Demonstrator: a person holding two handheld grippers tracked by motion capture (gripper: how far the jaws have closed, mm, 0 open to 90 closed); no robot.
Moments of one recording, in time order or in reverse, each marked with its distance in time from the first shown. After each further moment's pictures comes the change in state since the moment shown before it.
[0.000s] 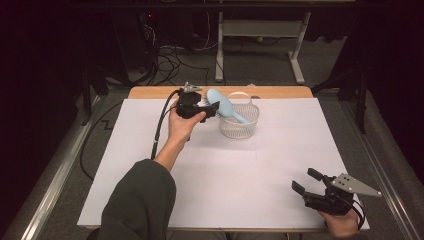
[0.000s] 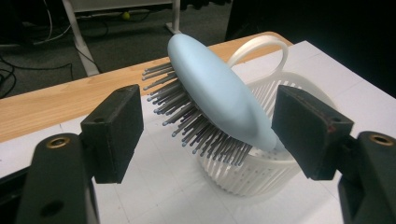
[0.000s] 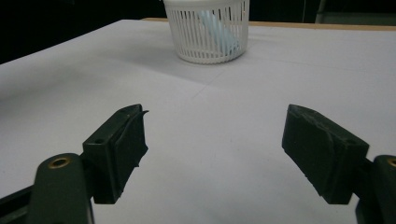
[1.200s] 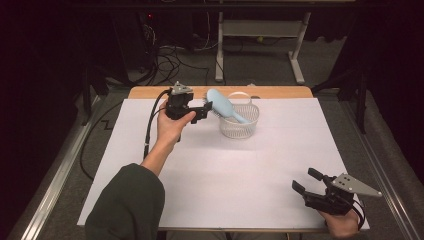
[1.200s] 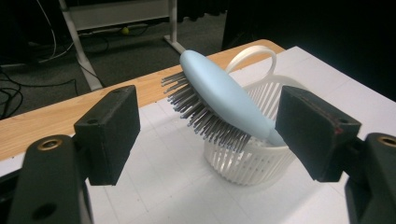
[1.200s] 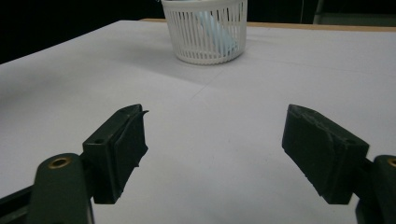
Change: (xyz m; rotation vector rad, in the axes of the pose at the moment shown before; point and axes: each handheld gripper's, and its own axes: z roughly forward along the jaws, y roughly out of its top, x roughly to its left) left arm 0.008 -0.002 -0.033 -0.040 -0.013 0.047; right arm 0.000 0.000 0.000 -0.002 -0.007 0.001
